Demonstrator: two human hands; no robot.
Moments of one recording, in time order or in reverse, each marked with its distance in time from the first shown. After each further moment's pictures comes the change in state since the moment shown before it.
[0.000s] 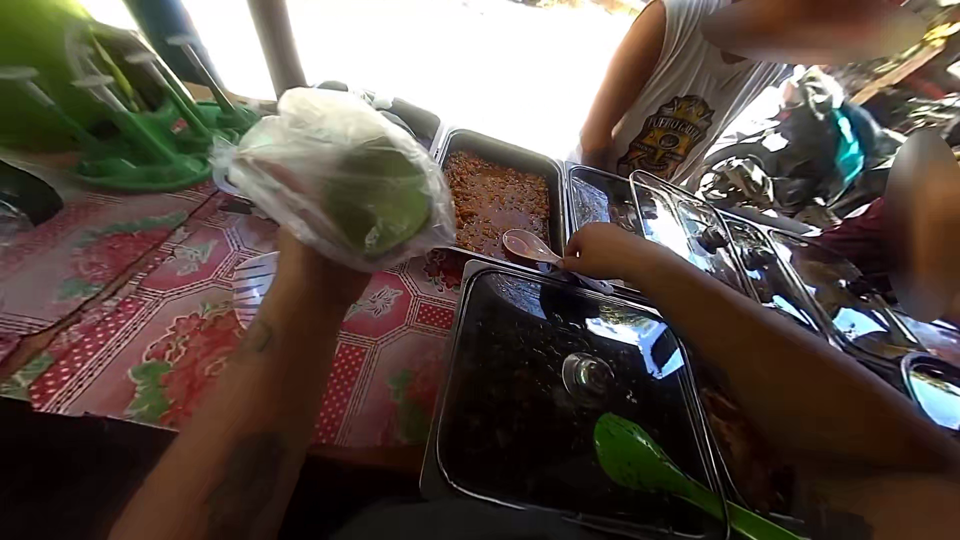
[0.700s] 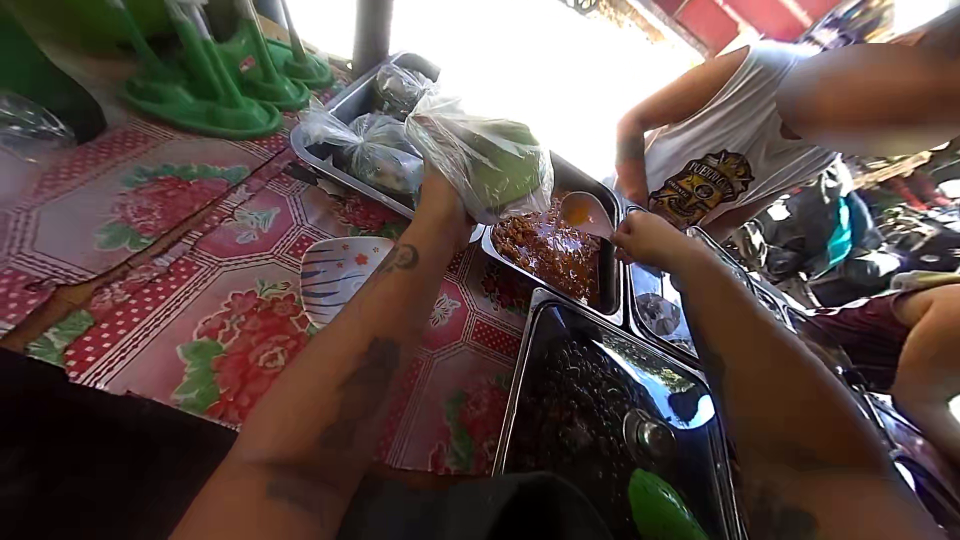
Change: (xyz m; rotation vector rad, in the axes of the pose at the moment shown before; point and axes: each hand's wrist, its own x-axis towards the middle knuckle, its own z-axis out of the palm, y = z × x) left_hand 0.113 -0.083 -0.040 -0.211 0.065 0.002; right_hand 0.097 -0.007 -0.037 0.072 0.081 0.199
